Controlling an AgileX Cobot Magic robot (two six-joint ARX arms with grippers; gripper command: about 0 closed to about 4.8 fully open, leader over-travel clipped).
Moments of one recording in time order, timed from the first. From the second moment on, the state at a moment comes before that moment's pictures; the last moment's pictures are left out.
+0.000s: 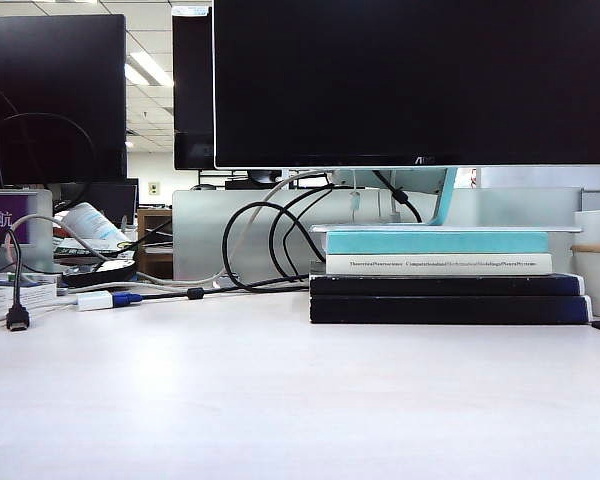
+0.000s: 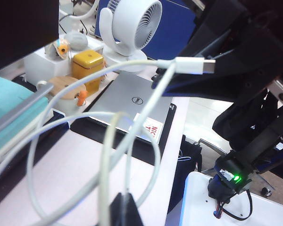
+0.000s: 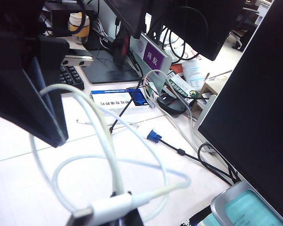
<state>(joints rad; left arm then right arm) -0.51 1.11 1.28 -0.52 0.82 0.04 0.81 1.01 1.33 -0.54 -0.13 -0.29</state>
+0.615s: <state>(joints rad) -0.51 1.11 1.28 -0.50 0.51 0.19 0.81 1.01 1.33 -0.54 -0.08 -0.29</state>
